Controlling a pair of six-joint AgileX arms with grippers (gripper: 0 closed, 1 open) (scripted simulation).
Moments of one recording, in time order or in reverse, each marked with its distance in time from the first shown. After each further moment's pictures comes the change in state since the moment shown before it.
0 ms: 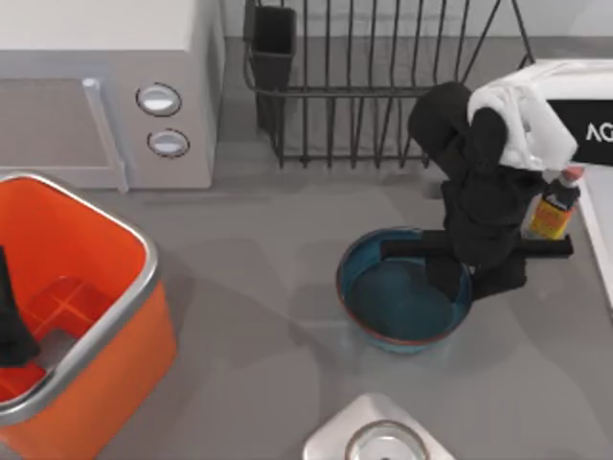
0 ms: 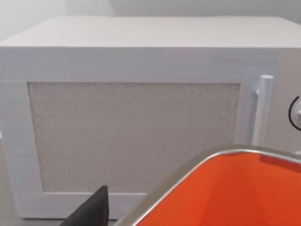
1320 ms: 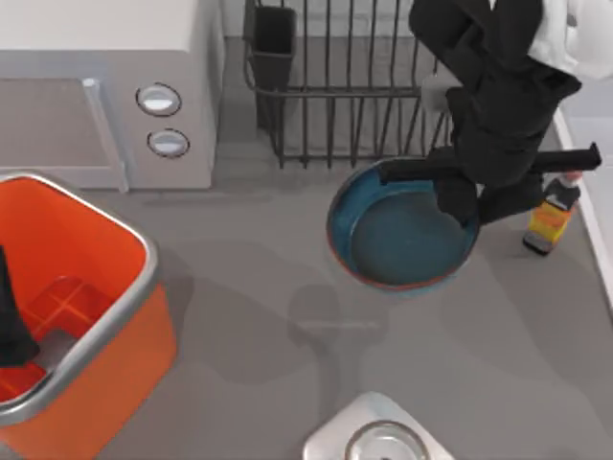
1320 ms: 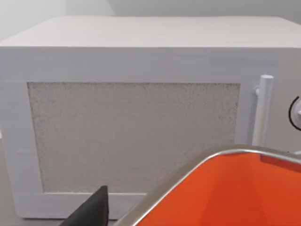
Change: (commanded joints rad) left arm 0.000 0.000 0.000 0.000 0.000 0.000; right arm 0.035 -0.126 0.267 -0.303 0.063 -0.034
